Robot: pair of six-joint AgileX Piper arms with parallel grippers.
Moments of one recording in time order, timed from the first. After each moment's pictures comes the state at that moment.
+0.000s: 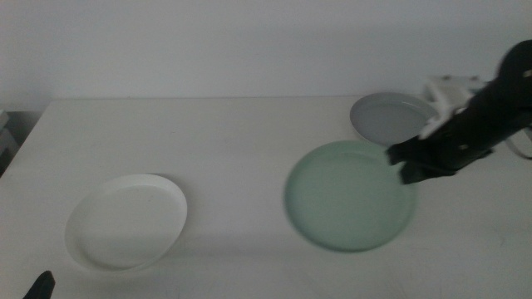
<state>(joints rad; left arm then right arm) -0.04 -0.01 0.03 -0.13 0.22 0.16 0.21 1.66 -1.18 0.29 0.80 -0.13</state>
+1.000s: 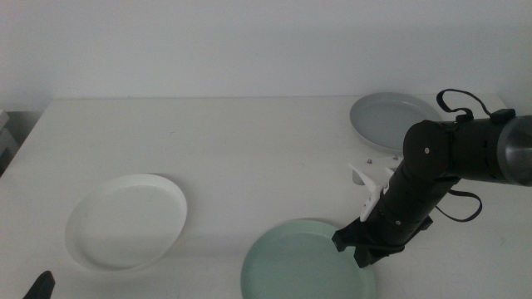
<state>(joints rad) -0.04 -0.01 0.03 -0.13 0.22 0.16 0.45 1.82 -1.06 0.30 0.77 -0.09</state>
